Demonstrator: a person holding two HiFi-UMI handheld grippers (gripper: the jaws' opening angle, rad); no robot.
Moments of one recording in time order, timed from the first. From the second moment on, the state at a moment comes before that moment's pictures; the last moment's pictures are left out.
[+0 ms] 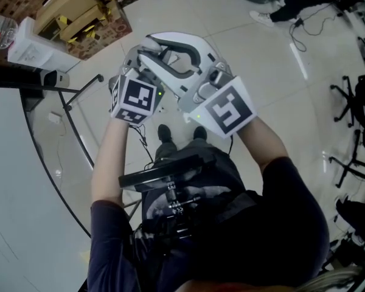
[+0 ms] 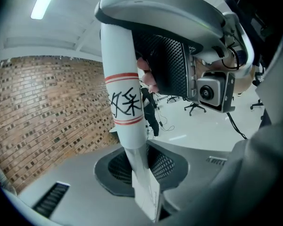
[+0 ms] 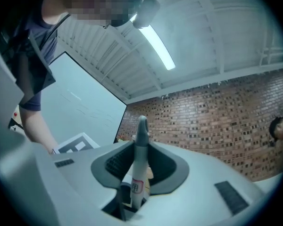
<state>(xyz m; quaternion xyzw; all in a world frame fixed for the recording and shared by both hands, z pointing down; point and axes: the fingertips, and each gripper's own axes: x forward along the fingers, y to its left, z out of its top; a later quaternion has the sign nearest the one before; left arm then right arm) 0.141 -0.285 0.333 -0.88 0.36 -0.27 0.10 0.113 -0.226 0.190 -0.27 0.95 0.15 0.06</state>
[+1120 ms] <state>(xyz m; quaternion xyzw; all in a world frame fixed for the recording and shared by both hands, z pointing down) 0.058 -0.336 0.477 -0.95 0.10 -0.29 0.06 -0.006 -0.344 0.333 -0.37 0.92 0.04 -0.10</state>
